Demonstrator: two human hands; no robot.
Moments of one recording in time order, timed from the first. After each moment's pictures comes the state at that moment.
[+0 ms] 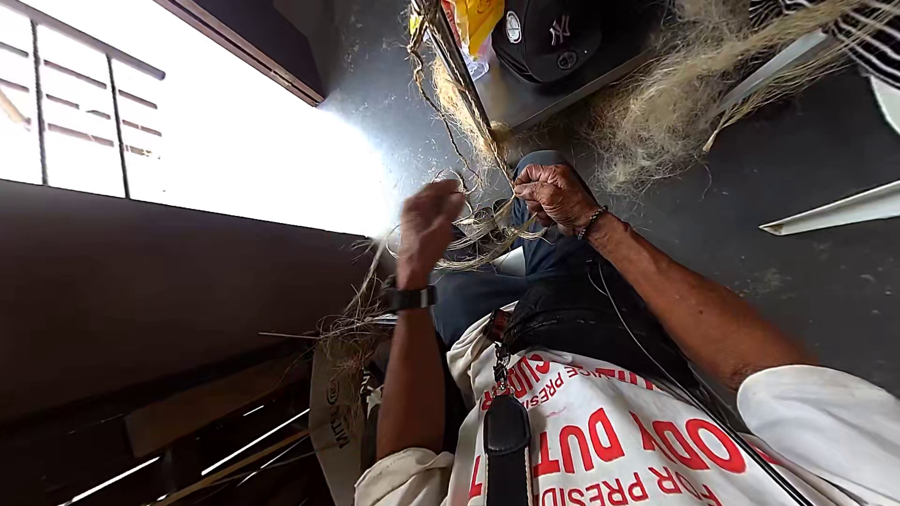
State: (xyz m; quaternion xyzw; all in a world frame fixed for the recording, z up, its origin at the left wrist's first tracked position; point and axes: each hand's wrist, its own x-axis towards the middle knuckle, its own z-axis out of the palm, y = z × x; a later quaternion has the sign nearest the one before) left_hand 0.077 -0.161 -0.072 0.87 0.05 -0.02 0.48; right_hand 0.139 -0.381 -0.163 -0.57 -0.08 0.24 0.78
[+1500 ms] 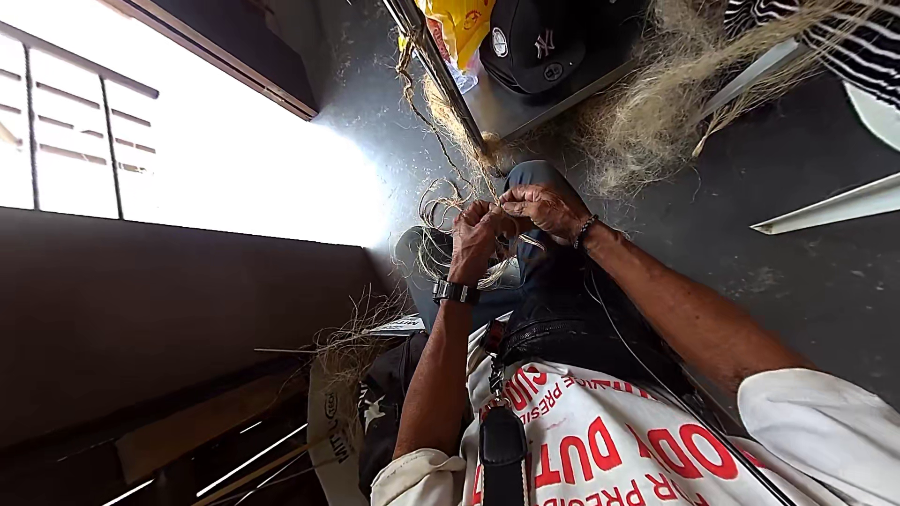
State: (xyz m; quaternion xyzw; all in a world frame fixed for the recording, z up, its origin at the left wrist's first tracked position) left_hand 0.083 -0.222 -0.131 0.74 0.15 -0.10 0.65; right_hand 0.142 -0.384 -0.161 -0.64 -0.10 0.29 0.70
